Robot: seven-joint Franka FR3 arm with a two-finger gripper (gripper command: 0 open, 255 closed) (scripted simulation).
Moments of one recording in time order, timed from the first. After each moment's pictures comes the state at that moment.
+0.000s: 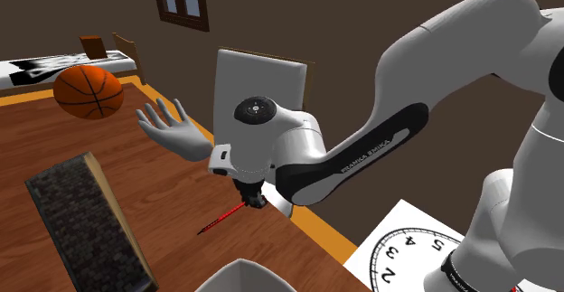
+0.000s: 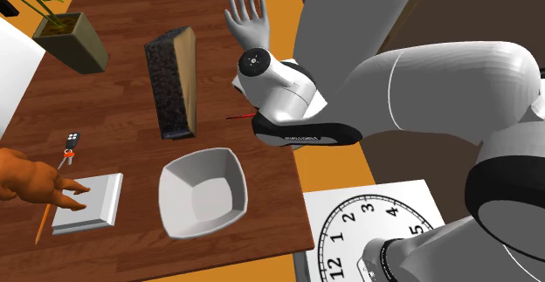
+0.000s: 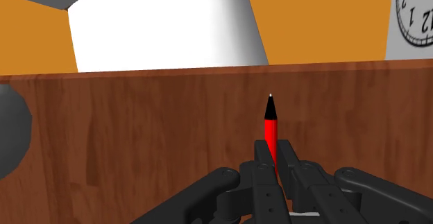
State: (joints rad) arm 0.37 0.13 0.30 -2.17 -0.45 2.41 -0.63
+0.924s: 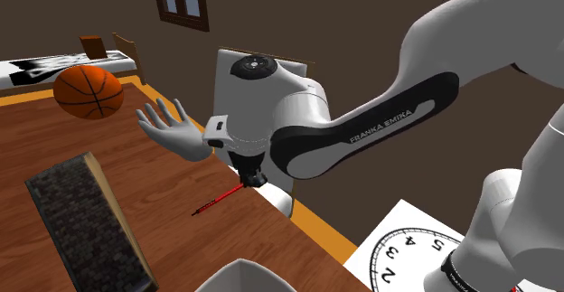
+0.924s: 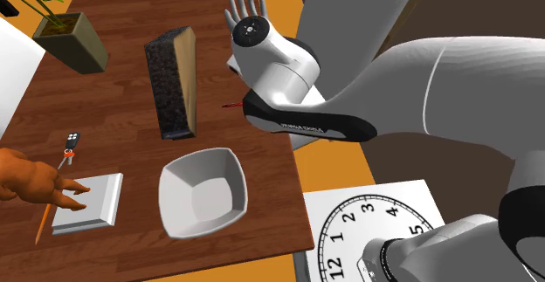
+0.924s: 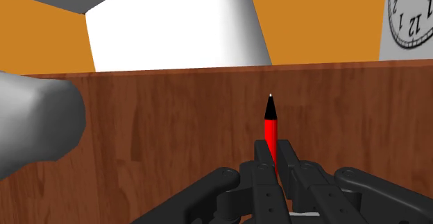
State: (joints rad) arm 0.36 0.03 0.31 -2.09 -0.35 2.26 -0.72
